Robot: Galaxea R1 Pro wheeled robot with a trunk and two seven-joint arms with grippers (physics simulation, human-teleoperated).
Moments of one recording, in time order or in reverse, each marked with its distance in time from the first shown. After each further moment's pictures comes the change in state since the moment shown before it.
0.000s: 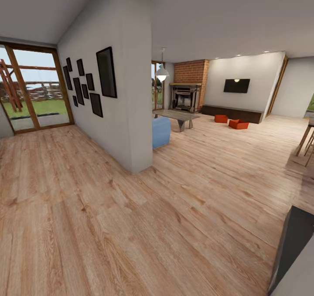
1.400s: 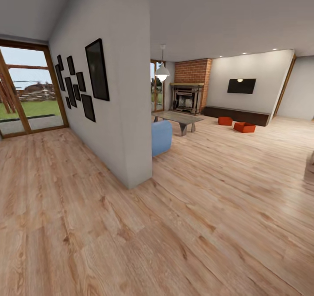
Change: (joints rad) left arm 0.000 0.000 0.000 -0.001 0.000 0.001 0.000; right arm 0.000 -0.002 0.001 0.000 0.002 0.000 0.000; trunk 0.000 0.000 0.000
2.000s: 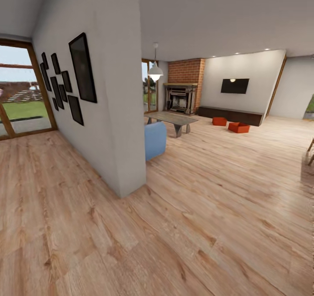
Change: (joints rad) left arm 0.000 0.000 0.000 0.002 0.000 -0.001 0.000; right arm 0.000 0.006 -0.005 0.000 0.001 0.000 0.000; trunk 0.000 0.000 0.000
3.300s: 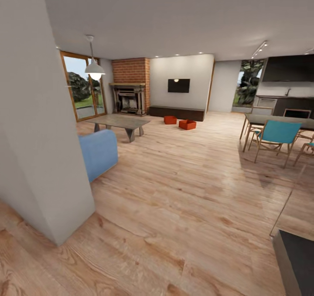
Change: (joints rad) left arm 0.000 0.000 0.000 0.002 0.000 0.000 0.000; right arm 0.000 0.002 0.005 0.000 -0.002 -0.001 -0.001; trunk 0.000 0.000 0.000
